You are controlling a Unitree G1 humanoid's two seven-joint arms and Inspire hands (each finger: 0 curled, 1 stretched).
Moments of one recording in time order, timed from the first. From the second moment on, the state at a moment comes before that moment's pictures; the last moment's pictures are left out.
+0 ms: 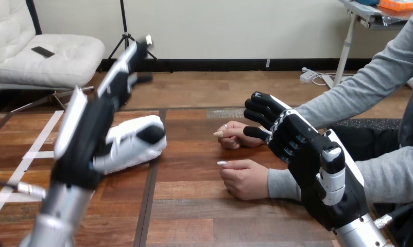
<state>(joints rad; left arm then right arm) -0.03 0.26 0.08 0.01 0.01 -0.64 -0.21 0.15 -0.16 0.00 -0.07 0.31 -0.40 0.53</state>
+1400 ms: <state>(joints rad) -0.43 0.36 0.09 0.55 0.17 -0.68 -0.15 0.12 -0.16 0.00 -0.03 0.31 -0.41 0.53</state>
